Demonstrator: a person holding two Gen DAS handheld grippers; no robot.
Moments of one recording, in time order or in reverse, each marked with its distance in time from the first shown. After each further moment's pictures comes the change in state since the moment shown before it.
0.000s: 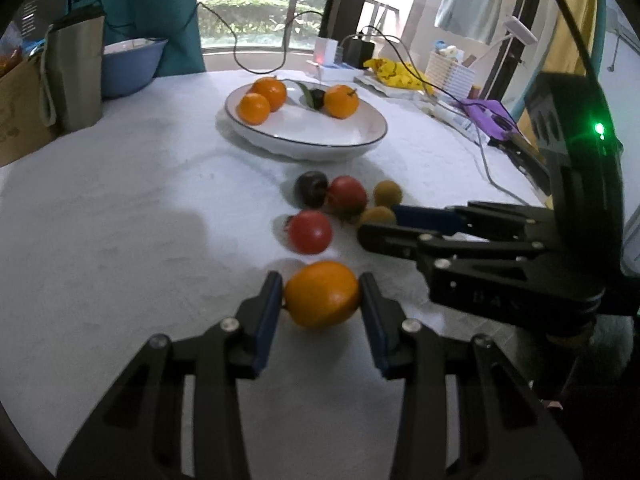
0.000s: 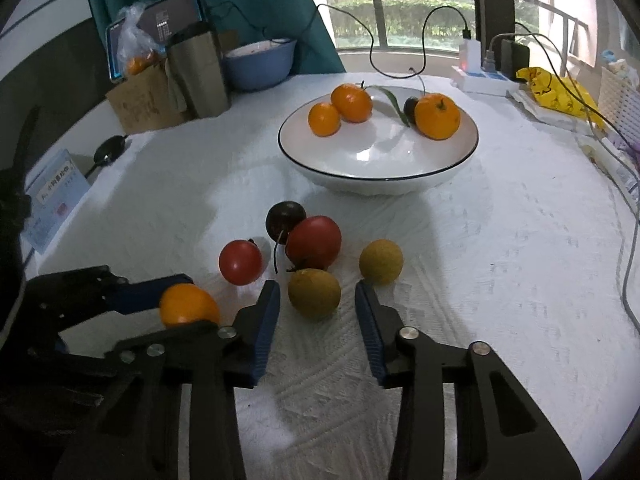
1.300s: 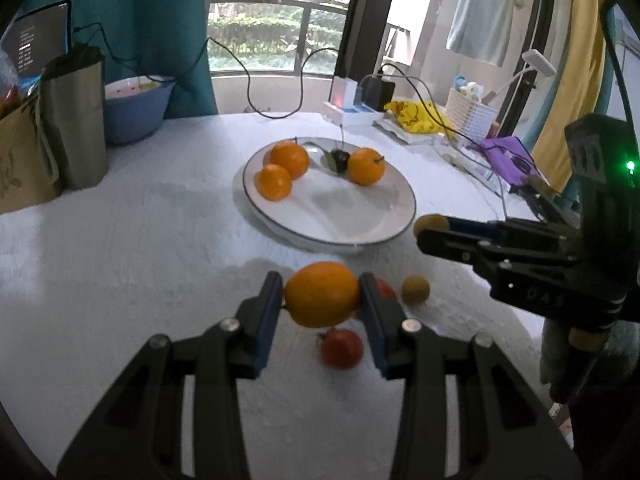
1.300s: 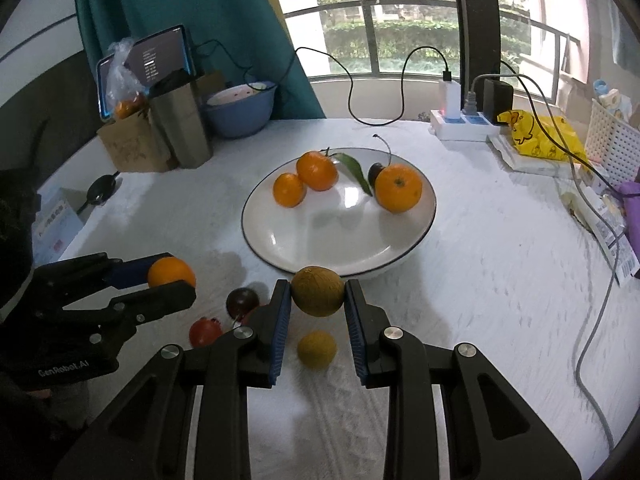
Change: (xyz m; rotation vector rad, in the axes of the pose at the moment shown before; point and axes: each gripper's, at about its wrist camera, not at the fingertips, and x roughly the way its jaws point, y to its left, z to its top) left arm 0.008 0.012 0.064 -0.003 -0.079 0.042; right arm -0.019 -0.033 0.044 0.006 -0.099 -0.018
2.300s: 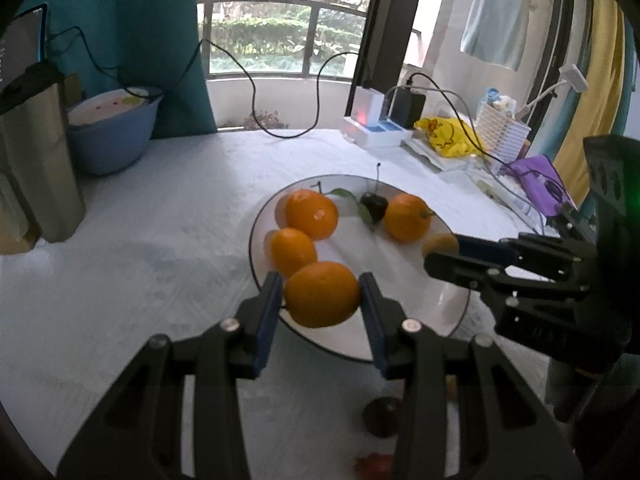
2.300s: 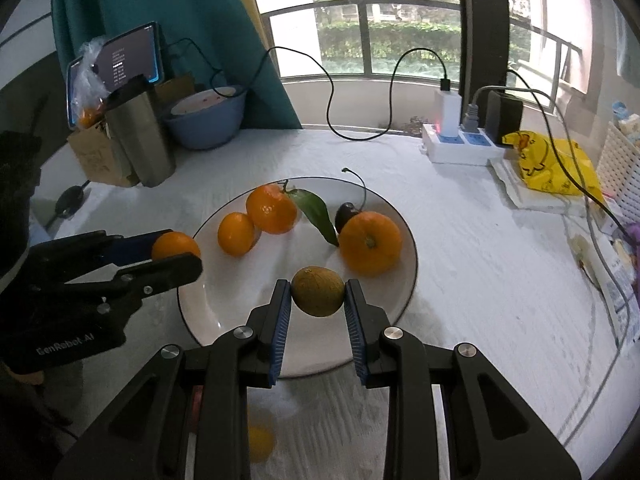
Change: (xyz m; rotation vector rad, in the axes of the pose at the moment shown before) left arm 0.063 0.022 0.058 -0.011 0.003 0.022; right arm 0.050 -0.027 0.046 -0.030 0.012 -0.043
